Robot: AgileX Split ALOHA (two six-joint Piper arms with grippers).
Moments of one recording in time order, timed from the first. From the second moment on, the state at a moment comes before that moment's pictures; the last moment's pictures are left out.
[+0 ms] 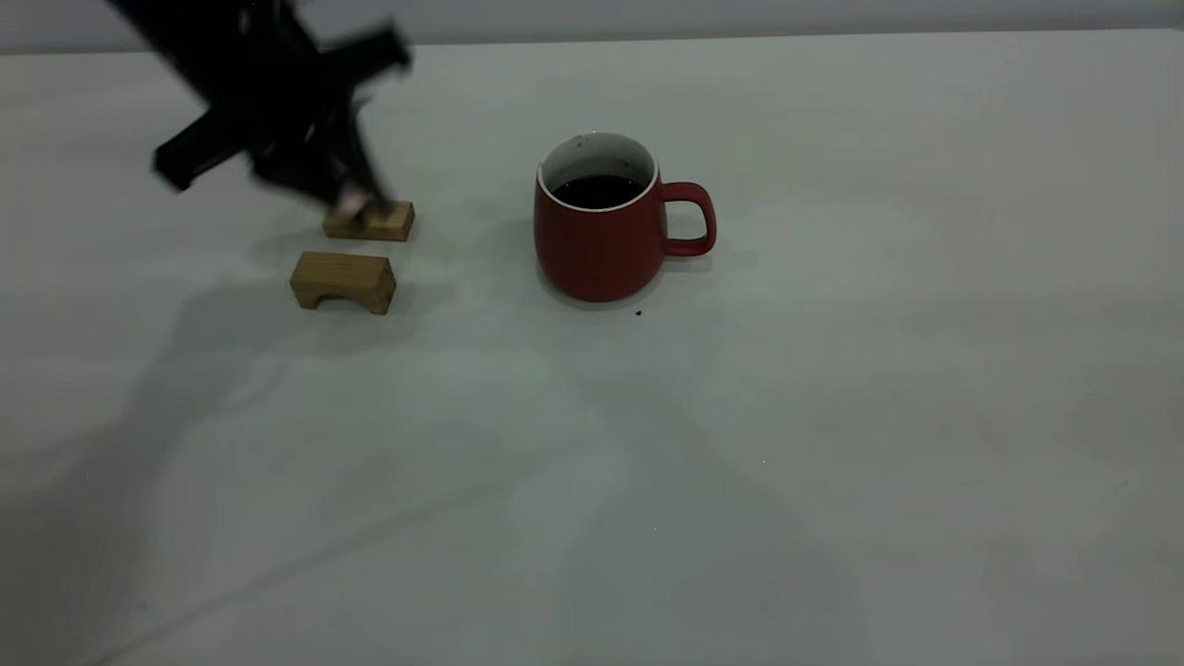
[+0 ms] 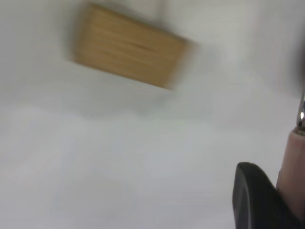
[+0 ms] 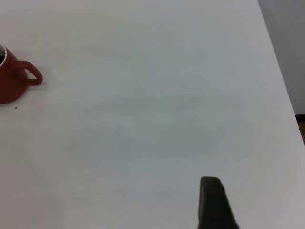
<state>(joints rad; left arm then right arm) -0.21 2.13 -1.26 -0.60 0.55 -0.11 0.09 0.02 -0.47 -0.10 1.13 0.11</state>
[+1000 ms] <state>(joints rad) -0.28 2.13 -1.26 -1.72 0.72 -0.76 0.09 0.02 -0.47 -0.10 1.13 0.11</state>
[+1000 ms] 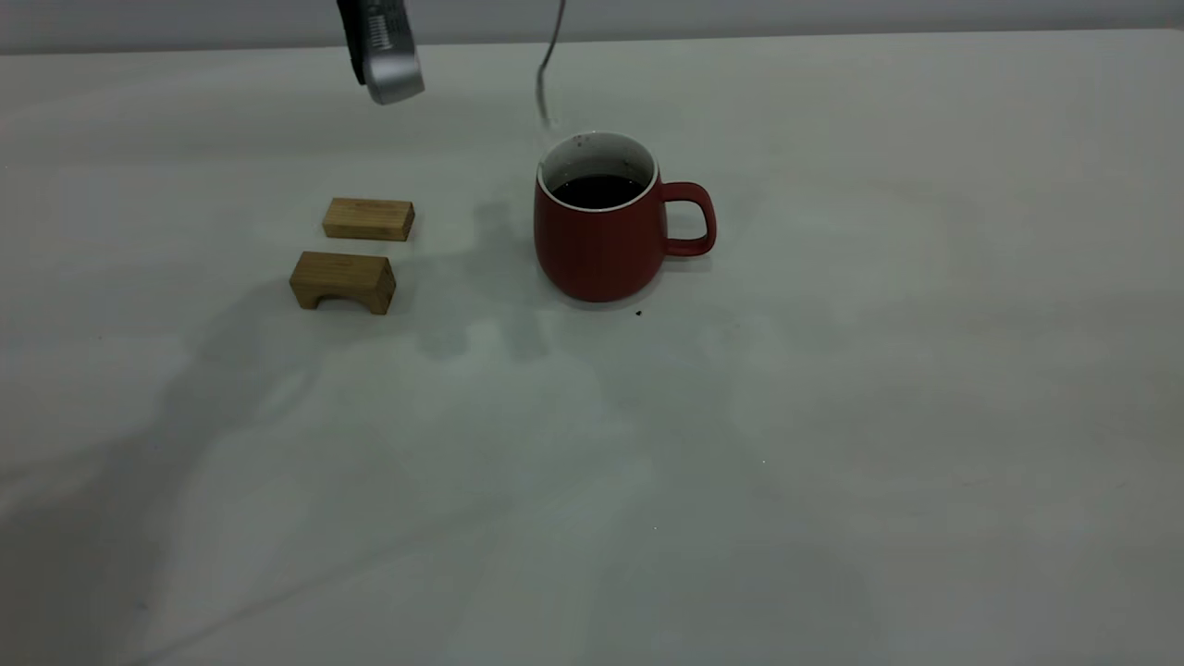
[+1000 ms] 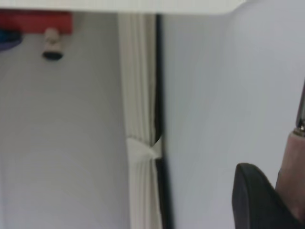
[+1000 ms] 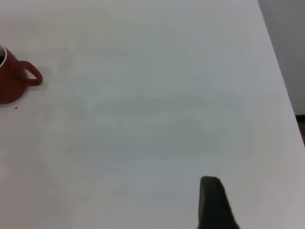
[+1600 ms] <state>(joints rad) -0.33 2.33 -1.47 -1.73 0.68 -0.92 0.09 0.02 -0.47 -0.10 1.13 0.11</state>
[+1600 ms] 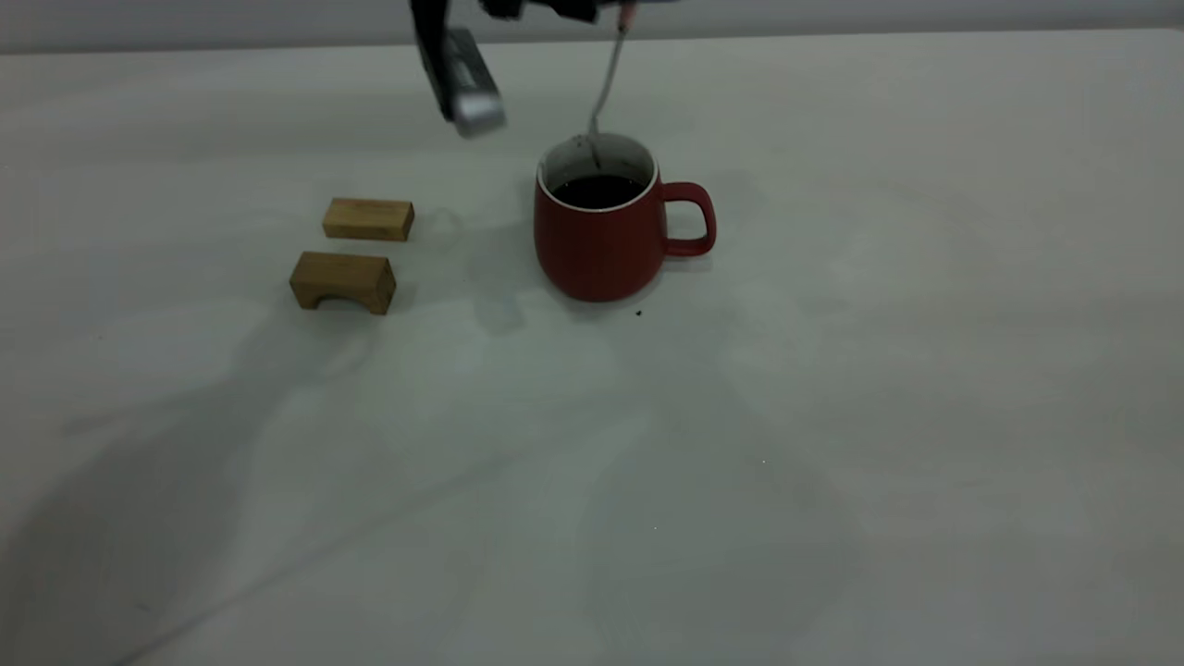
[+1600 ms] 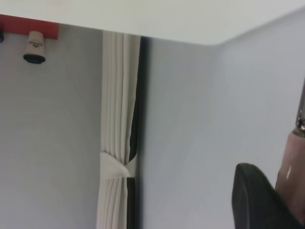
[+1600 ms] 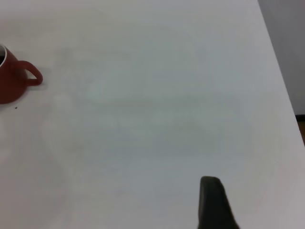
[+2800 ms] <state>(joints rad) -0.33 2.53 -1.60 -1.59 0.74 -1.09 0.09 0.02 -0.47 -0.10 1.13 0.11</state>
